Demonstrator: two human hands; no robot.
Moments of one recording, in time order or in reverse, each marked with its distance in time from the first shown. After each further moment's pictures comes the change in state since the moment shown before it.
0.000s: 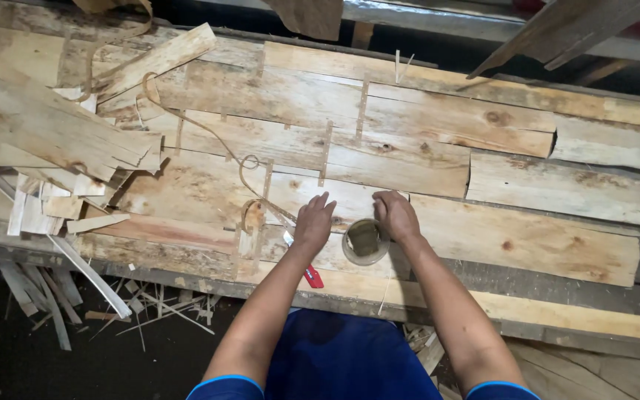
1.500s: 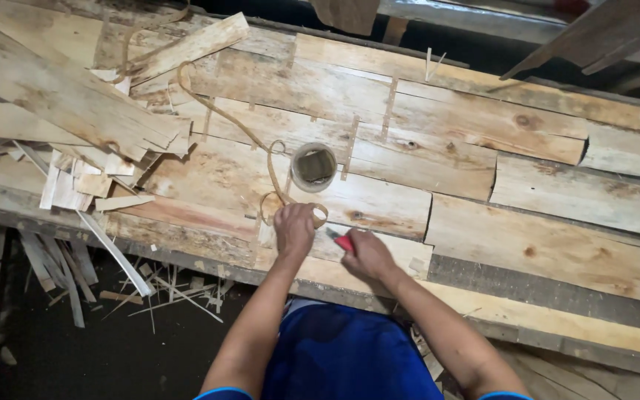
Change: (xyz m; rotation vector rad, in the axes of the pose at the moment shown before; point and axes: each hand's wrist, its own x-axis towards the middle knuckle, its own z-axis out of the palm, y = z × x) left_hand -0.064 -0.041 -0.045 0.047 0.289 -0.217; right_hand -0.064 -0.116 0.035 -0.032 -0.520 -0.022
